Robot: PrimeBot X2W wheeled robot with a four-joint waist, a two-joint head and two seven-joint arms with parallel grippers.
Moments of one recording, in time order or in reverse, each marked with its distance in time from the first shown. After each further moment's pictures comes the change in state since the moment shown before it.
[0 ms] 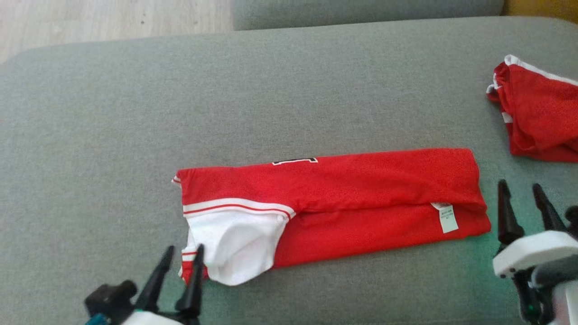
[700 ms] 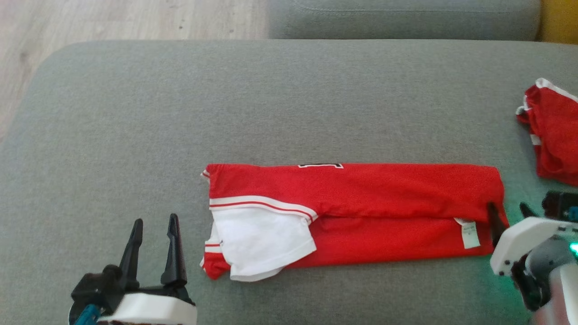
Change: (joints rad) left arm -0.058 -0.049 0.069 0.031 0.099 0.147 -0.132; right arm -0.116 -0.045 -0.010 0.219 -0.090 0.000 0.232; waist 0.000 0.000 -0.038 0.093
